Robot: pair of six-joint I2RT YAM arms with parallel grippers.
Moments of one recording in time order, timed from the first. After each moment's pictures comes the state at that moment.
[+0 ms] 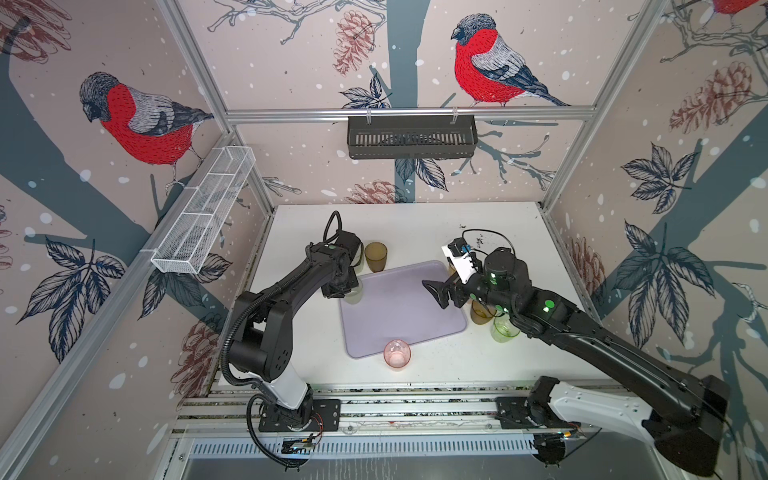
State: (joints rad) left arm -0.34 1.64 1.20 -0.94 -0.16 -0.68; right arm 0.83 1.05 0.97 -0.31 -0.05 0.03
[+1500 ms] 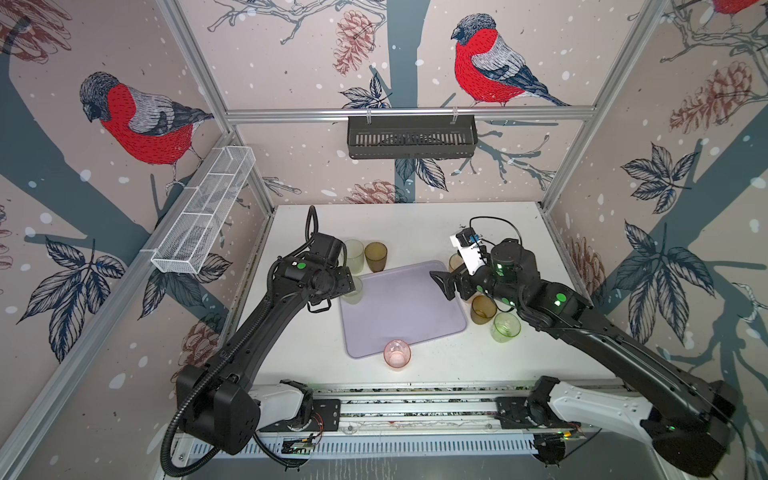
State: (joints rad) left arm -0.34 1.24 1.14 -1.02 -0.04 -0.66; right arm 0.80 1.05 1.09 -0.46 0.02 0.06
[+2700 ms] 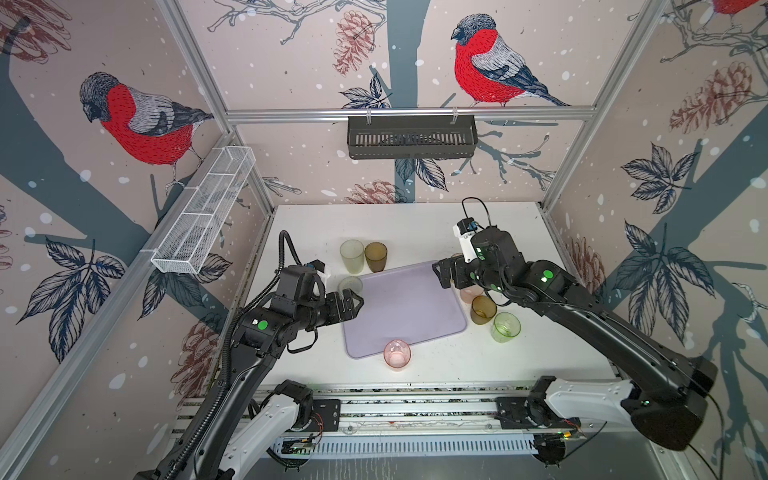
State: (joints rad) left arm -0.34 0.80 0.93 -0.96 0.34 -0.56; right arm 0.79 1.23 1.30 -0.76 0.13 0.37
